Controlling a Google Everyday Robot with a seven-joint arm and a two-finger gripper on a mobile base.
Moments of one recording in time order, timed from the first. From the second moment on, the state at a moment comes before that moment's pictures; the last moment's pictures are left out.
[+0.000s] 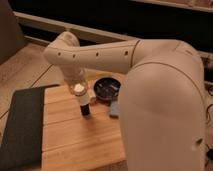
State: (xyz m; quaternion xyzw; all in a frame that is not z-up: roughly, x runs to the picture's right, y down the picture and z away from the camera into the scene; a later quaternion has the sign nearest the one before) arm -0.125 -0.001 0.712 -0.19 0.19 0.57 0.78
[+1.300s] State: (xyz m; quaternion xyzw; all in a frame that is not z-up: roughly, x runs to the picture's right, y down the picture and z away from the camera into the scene) arm -0.134 0.011 0.728 -0.18 0.16 0.55 0.80
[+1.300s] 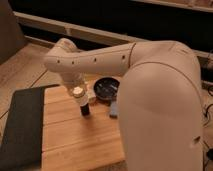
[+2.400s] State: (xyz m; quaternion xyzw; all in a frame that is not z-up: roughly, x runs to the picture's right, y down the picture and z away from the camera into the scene) arm -0.129 0.036 0.781 -0.22 0.15 0.56 0.78
